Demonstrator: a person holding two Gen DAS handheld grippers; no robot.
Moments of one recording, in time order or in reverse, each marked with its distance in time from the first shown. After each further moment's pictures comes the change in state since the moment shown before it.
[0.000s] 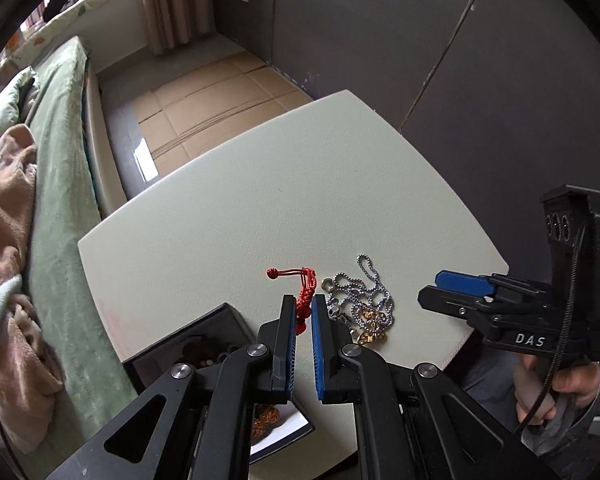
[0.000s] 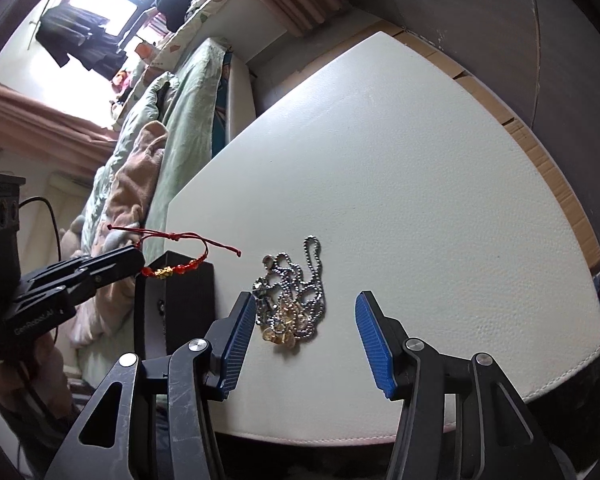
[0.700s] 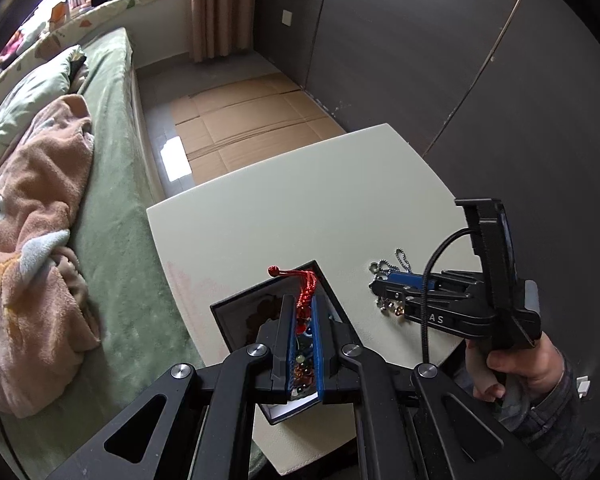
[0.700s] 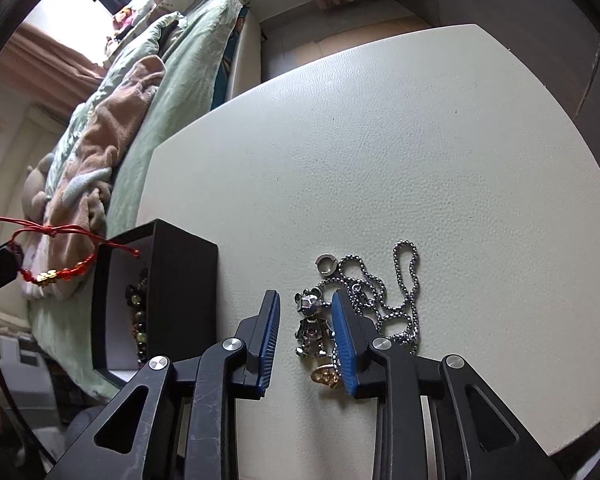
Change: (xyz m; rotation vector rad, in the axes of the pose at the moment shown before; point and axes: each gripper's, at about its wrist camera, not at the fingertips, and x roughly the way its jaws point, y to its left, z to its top) left arm -0.053 0.058 -0.045 -0.107 -0.098 0.008; right arm 0.075 0.065 0.002 -0.182 0.106 -0.173
